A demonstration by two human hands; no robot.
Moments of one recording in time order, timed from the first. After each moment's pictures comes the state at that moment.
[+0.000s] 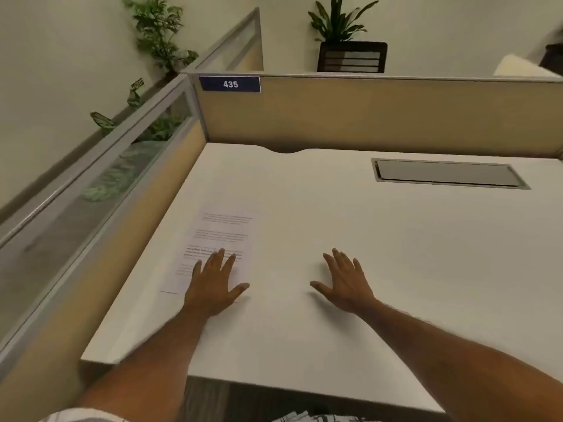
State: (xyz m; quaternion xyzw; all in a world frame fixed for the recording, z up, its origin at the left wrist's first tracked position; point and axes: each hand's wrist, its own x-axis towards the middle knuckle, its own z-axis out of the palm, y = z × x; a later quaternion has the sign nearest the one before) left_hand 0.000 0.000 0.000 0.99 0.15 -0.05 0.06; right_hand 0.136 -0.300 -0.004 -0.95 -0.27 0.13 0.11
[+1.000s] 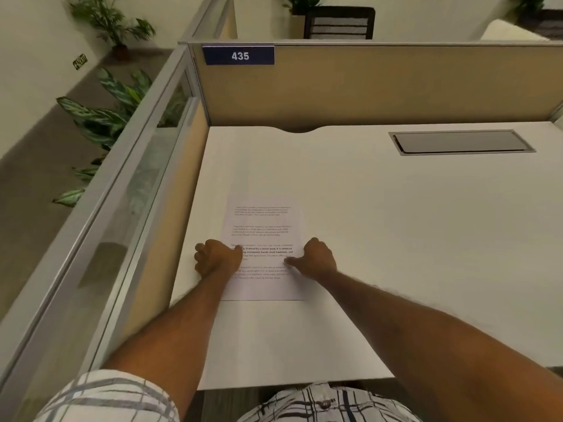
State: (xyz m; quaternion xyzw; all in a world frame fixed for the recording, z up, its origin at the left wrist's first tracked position) left_hand 0.043 0.139 0.003 0.85 0.45 -0.05 0.27; right_hand 0.092 -0.063 -0.001 -0.94 0.01 0.21 0.26
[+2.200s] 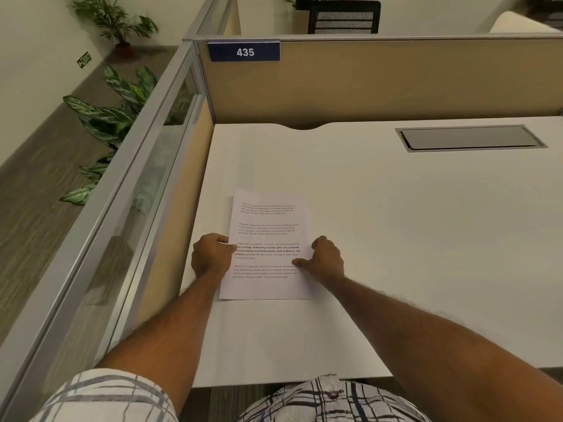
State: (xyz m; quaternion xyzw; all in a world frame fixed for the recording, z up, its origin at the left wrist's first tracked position) left_hand 0.030 0.164 0.011 0.84 0.40 0.05 0.35; right_hand 0.083 -0.066 -0.012 -0.94 0.02 0.16 0.30
